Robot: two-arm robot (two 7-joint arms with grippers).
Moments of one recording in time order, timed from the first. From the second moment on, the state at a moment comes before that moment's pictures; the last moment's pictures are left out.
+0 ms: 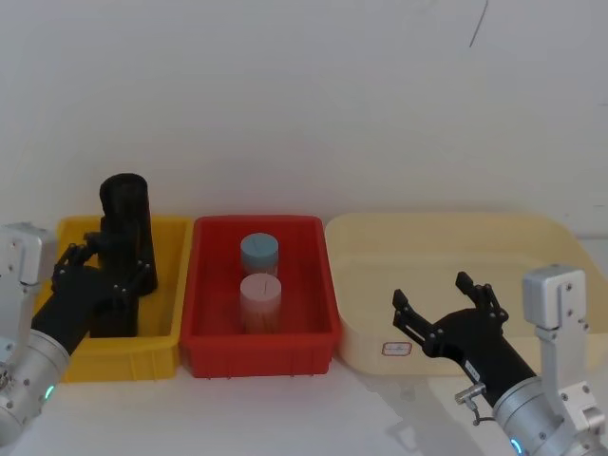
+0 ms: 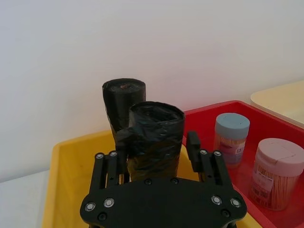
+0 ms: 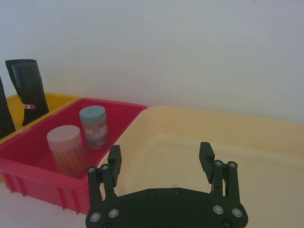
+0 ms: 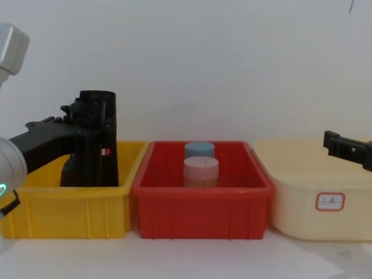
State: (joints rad) left arm -0.29 0.30 0.29 -1.41 -0.31 -0.11 -0.17; right arm -0.01 0.34 -0.23 -1.77 0.29 0.03 0.07
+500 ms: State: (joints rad) left arm -0.27 0.28 0.27 -1.41 -0.29 -0.12 -0.15; right arm -0.01 0.34 -0.23 -1.77 0.29 0.03 0.07
